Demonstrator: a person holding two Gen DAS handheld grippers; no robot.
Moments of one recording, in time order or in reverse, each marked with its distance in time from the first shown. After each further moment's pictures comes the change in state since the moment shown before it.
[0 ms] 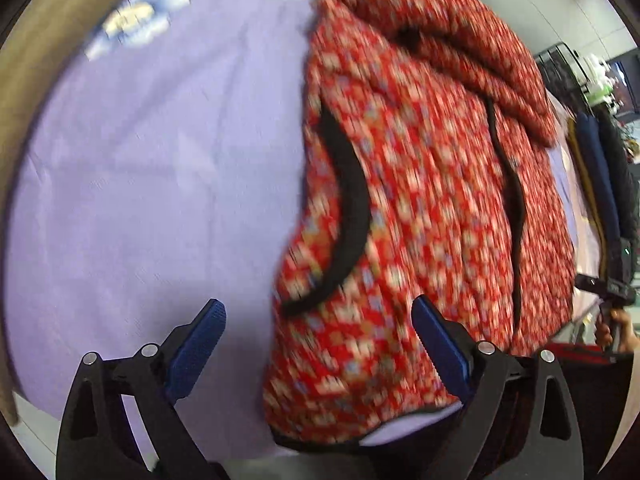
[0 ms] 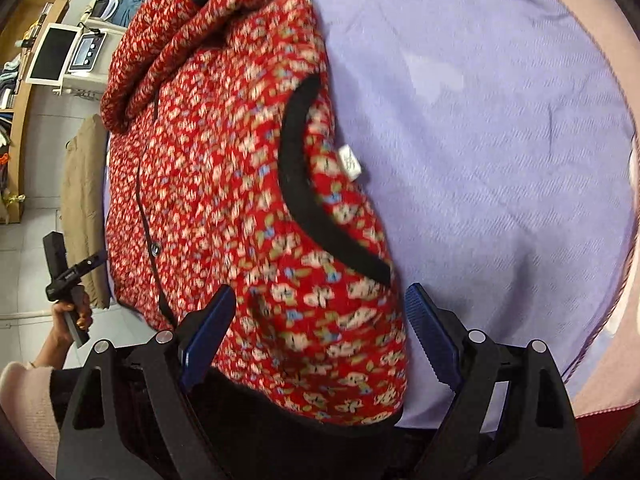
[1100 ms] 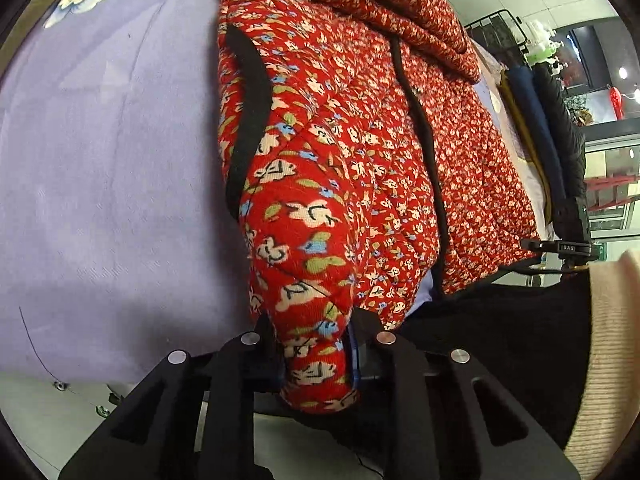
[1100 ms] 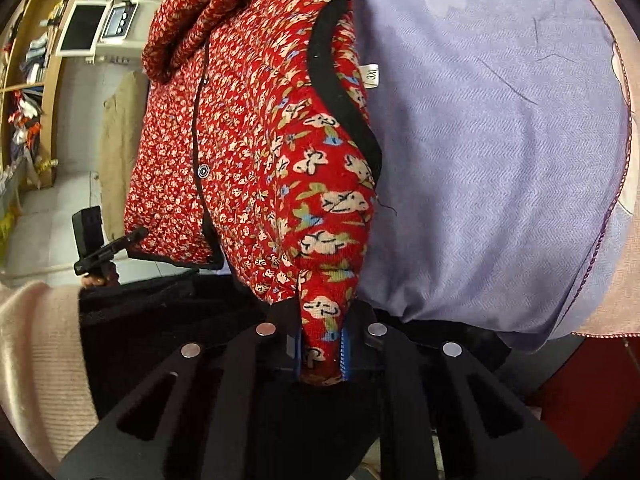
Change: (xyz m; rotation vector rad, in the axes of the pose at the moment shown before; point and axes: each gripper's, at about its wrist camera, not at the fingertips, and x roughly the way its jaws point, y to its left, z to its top) left arm -0.011 -0.038 -0.056 0.077 0.086 -0.183; right arm -0.008 0.016 -0.057 -0.038 0.118 0.099
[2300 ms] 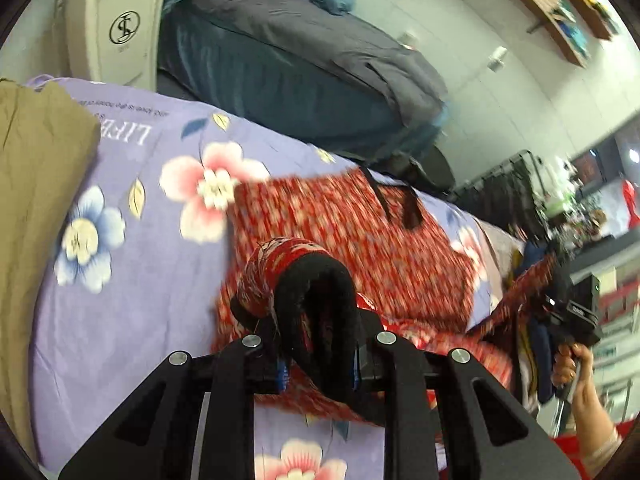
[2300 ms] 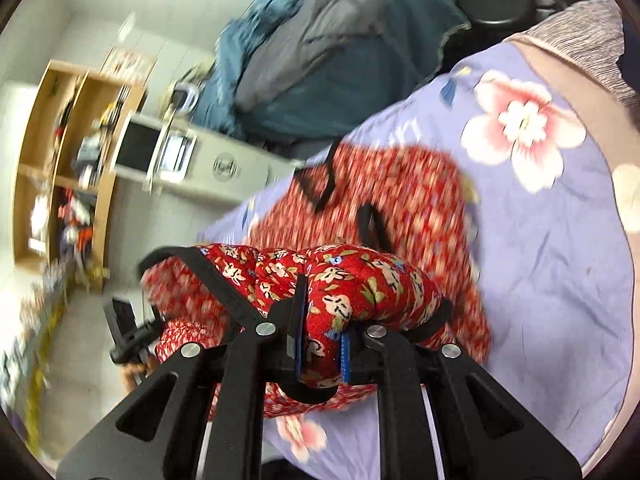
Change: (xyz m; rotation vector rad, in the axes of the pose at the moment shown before) left arm -0.131 -0.019 0.290 -0.140 -0.422 0.093; right arm -0.151 0.106 0.288 0.035 -0.480 0.203
